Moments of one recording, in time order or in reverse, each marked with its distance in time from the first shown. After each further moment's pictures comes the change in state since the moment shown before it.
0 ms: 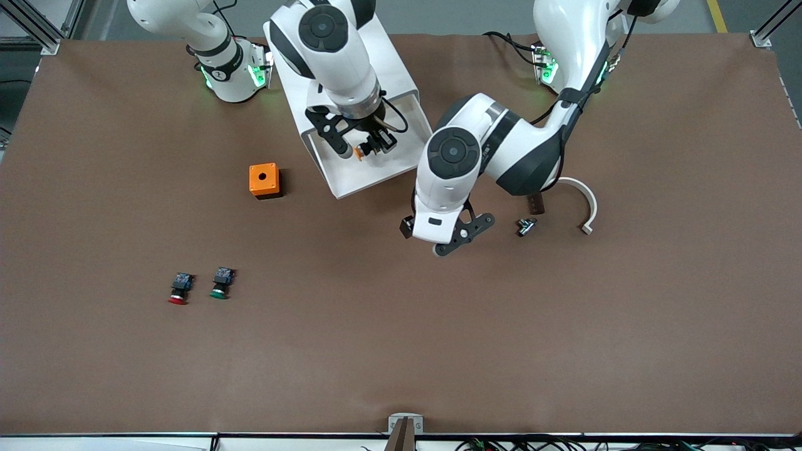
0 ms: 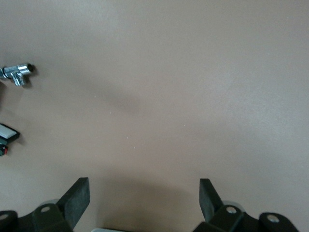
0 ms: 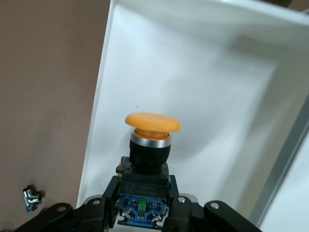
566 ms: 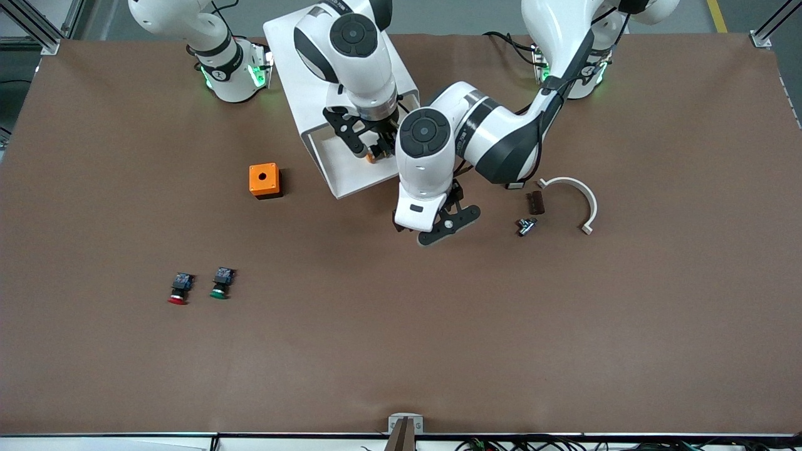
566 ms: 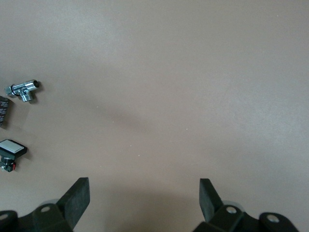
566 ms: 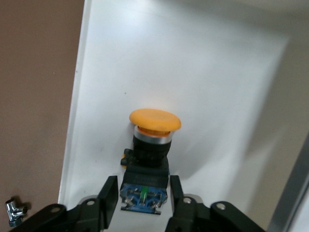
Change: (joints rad) left arm -0.040 0.000 0.000 -0.001 0.087 0.001 0.005; right arm 0.038 0.037 -0.004 0.003 -0.028 0.014 0.071
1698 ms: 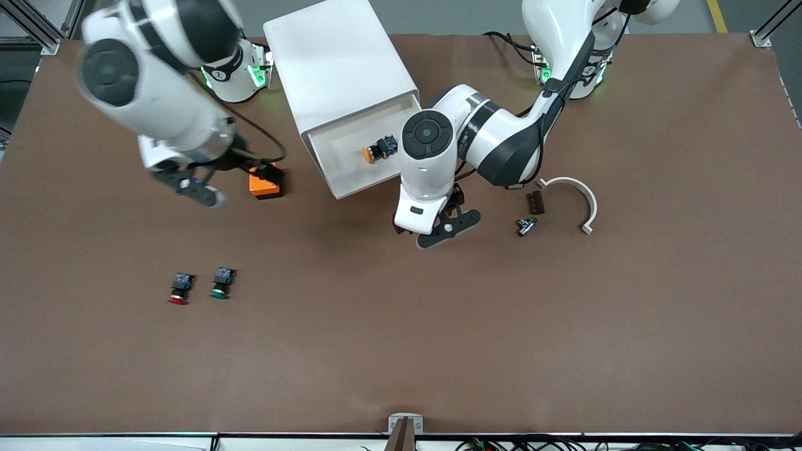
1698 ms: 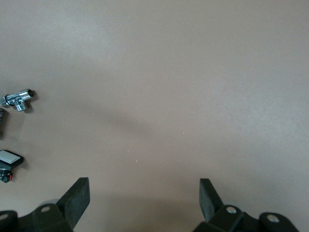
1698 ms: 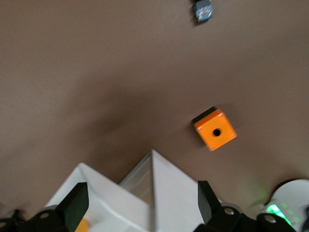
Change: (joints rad) left arm 0.006 0.002 0.001 -0.006 0.000 0.027 0.036; right arm -0.498 -0.117 -0.056 0.193 -0.008 -0.484 -1.016
